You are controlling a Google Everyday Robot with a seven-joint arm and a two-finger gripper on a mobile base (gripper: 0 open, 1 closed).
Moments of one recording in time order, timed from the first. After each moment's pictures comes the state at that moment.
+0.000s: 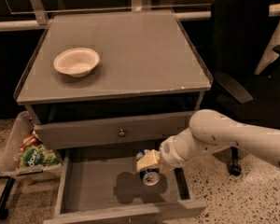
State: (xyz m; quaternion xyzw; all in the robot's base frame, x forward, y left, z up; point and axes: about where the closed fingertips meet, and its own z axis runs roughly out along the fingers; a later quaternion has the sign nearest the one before) arm 0.455 -0.056 0.607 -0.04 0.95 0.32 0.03
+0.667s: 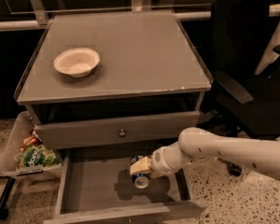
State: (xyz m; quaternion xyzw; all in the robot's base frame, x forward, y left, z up) arm 0.481 -0.030 0.523 0.00 0.94 0.35 0.05
